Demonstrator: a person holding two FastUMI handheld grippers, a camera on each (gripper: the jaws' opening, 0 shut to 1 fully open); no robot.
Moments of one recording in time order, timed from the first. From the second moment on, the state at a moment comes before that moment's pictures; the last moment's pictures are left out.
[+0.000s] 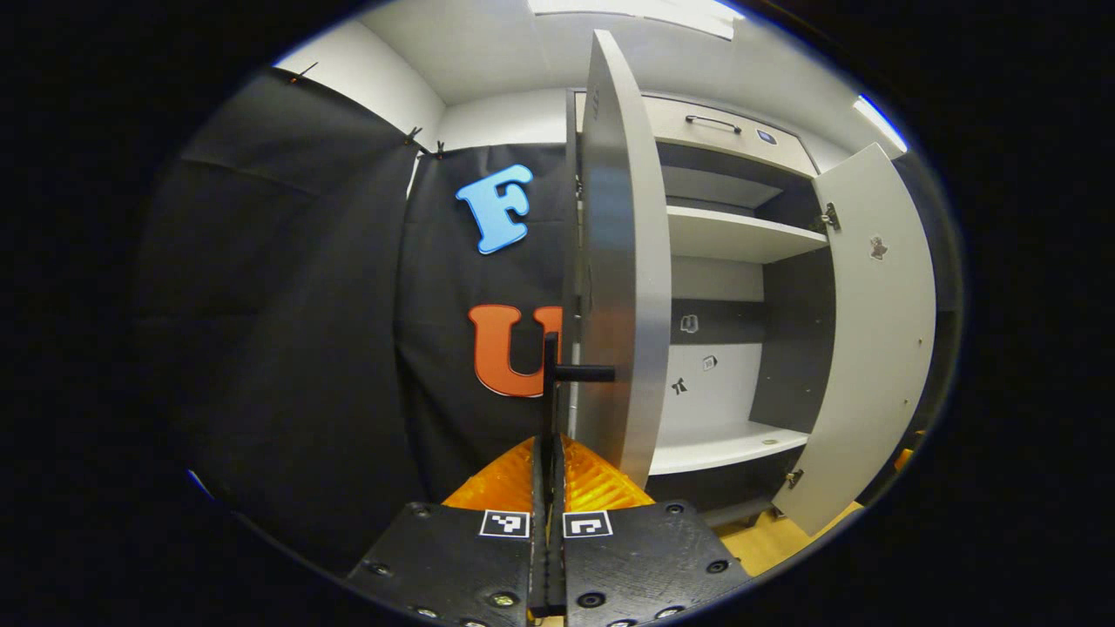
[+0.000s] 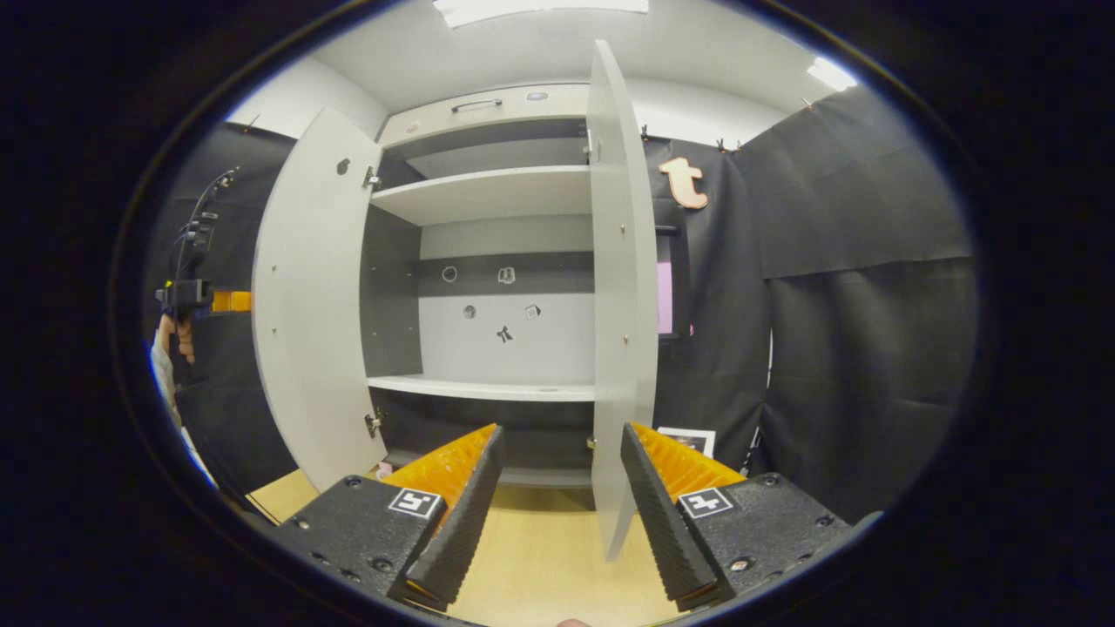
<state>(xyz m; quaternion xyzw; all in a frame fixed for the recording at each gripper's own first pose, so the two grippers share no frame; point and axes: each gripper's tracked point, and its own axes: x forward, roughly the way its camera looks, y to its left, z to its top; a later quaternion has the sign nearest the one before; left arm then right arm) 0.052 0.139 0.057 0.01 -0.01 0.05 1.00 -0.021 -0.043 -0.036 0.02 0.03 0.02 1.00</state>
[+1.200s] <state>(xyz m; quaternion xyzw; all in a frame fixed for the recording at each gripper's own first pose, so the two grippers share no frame) 0.004 -0.009 -0.019 -0.03 0.00 -0.03 1.00 -0.015 0.001 -0.024 0.01 0.00 0.05 1.00</state>
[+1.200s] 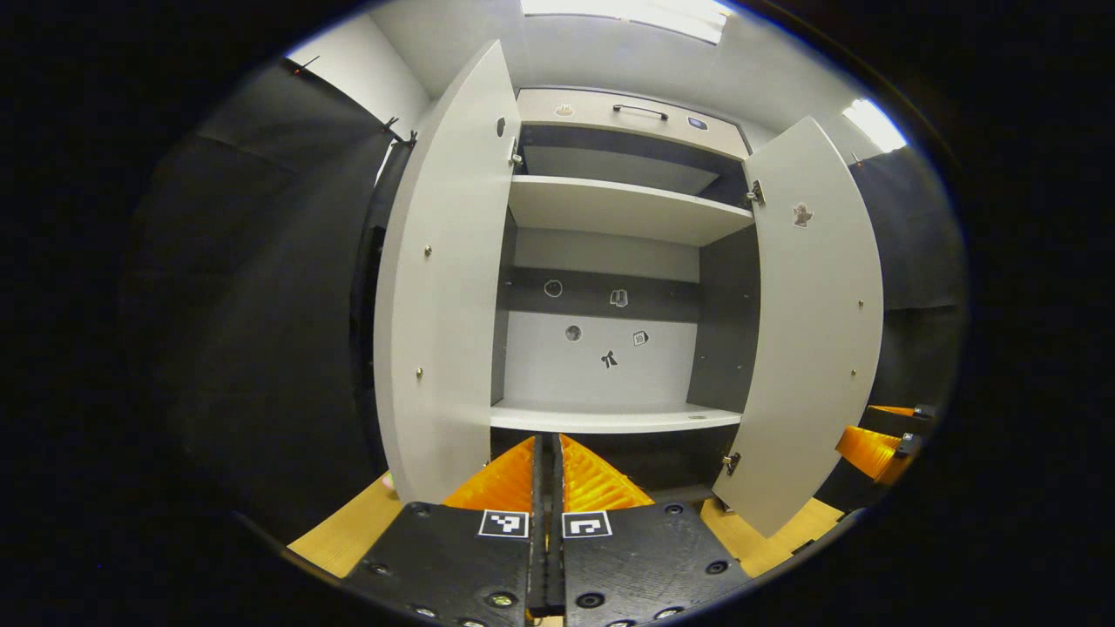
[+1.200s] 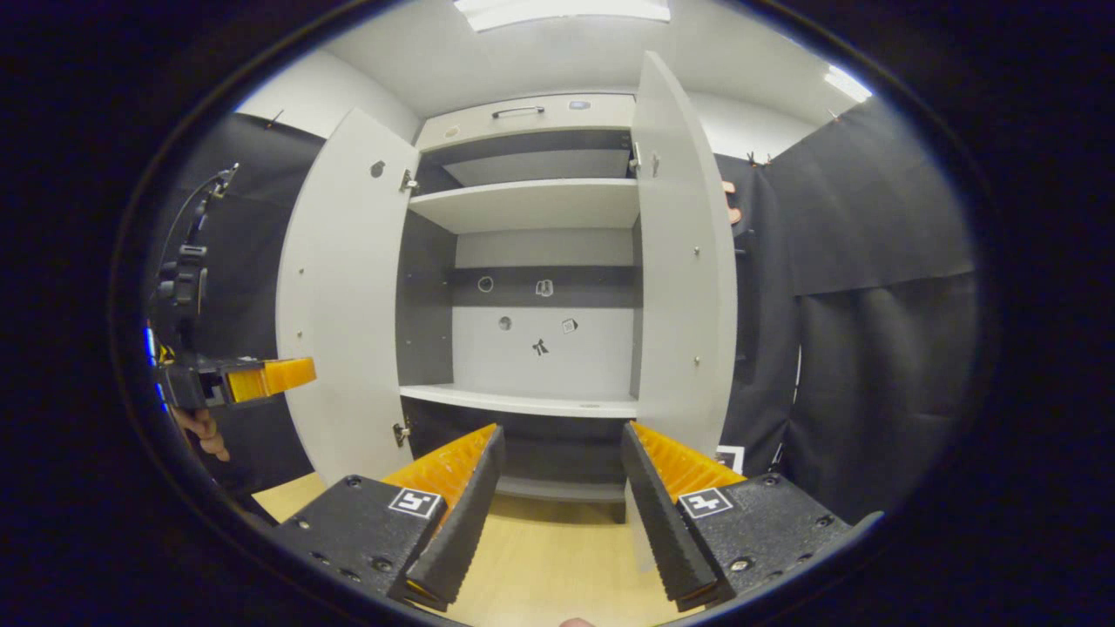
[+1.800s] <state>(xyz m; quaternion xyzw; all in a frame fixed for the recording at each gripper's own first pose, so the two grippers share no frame) -0.004 -0.039 0.000 0.00 -0.04 -0.05 1.00 -0.016 -0.017 -0.020 0.02 -0.01 0.03 1.00</state>
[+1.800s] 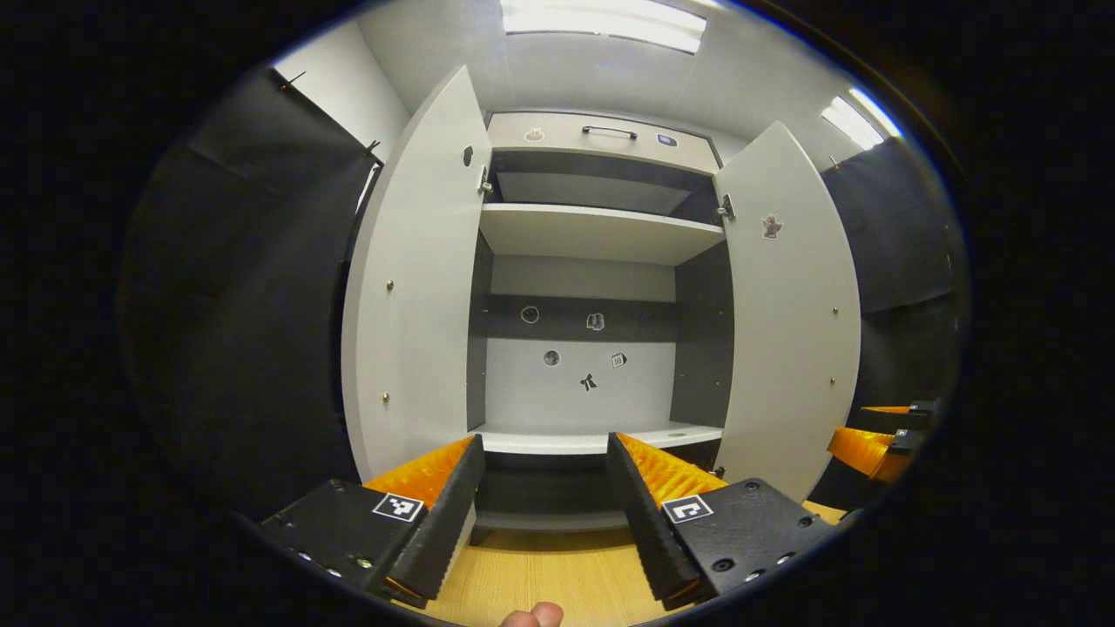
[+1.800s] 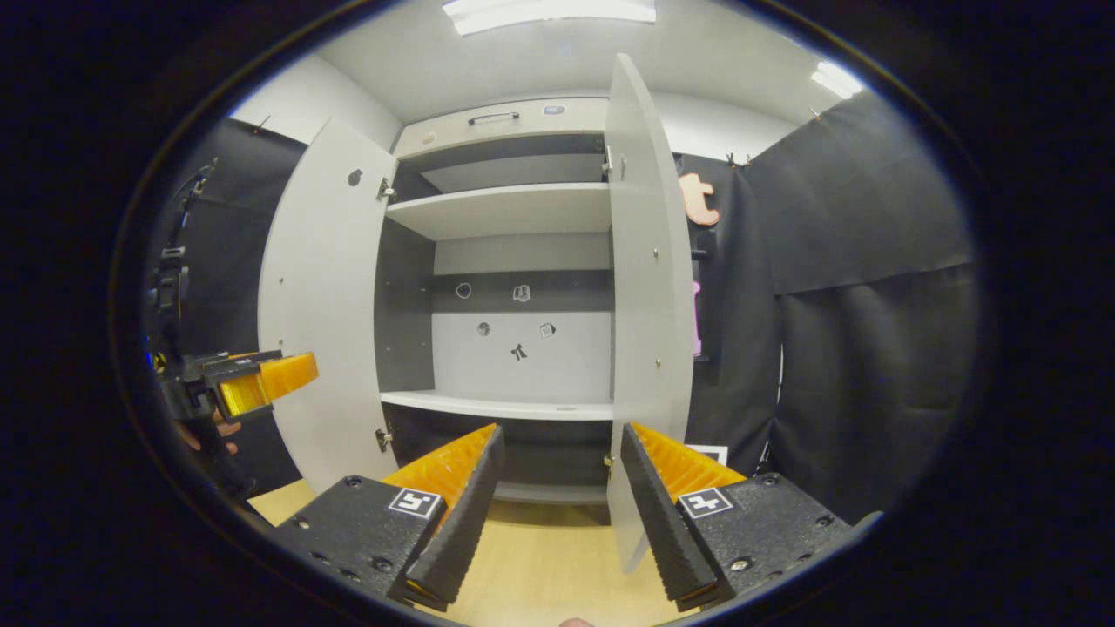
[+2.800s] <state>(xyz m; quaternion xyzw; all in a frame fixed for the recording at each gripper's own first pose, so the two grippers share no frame) -0.002 -0.053 -0.007 0.00 -0.05 -0.07 1.00 -0.006 -0.018 -0.035 0.02 0.01 0.02 1.00</state>
